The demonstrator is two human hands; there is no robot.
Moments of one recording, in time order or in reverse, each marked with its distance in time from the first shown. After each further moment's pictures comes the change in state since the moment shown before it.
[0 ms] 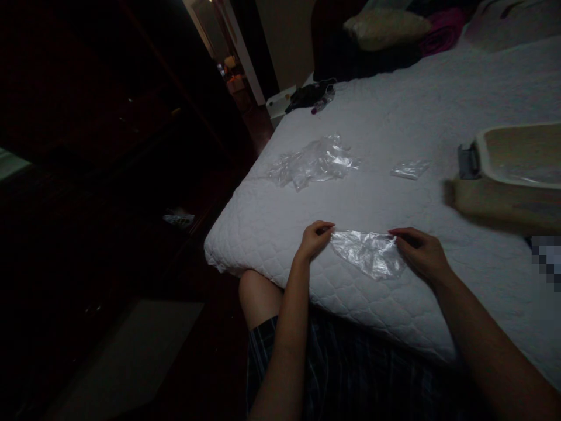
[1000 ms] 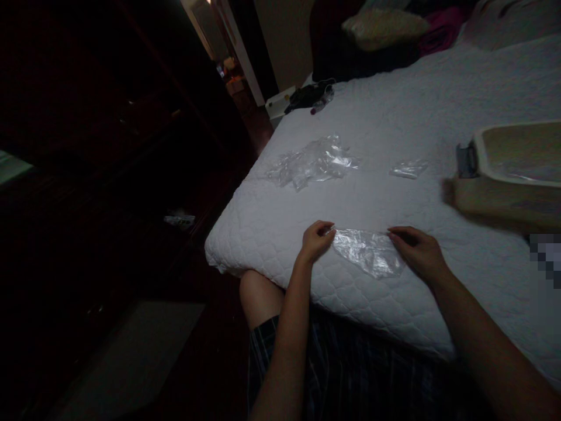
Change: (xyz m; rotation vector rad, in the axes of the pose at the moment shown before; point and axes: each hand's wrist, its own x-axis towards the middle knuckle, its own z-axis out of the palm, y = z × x) left_hand -0.005 -0.001 0.003 0.172 0.039 0.062; right_hand 0.001 0.008 0.005 0.021 0.045 0.041
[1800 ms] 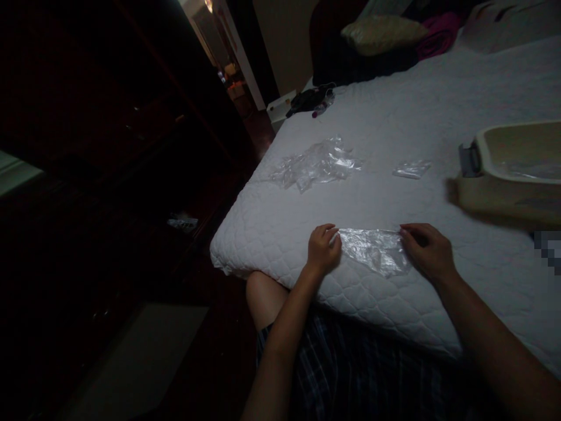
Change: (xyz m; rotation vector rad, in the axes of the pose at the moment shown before) left_hand -0.028 0.007 0.002 0.406 0.216 0.489; right_hand -0.006 -0.004 -0.001 -0.158 0.157 -0.254
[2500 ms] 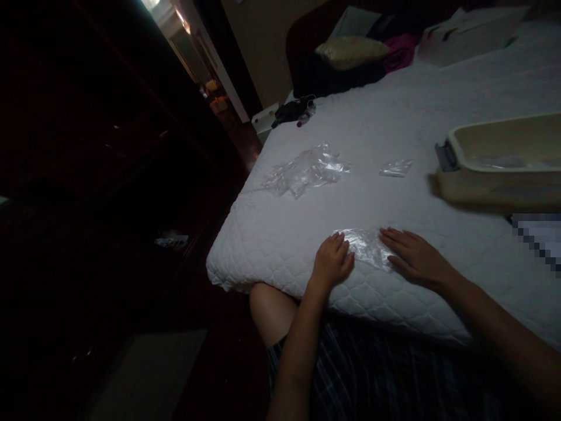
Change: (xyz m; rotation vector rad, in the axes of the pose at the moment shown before) left_hand -0.018 0.011 -0.011 0.144 -0.321 0.268; right_hand -0.027 0.013 -0.004 -0.435 -0.388 -0.543
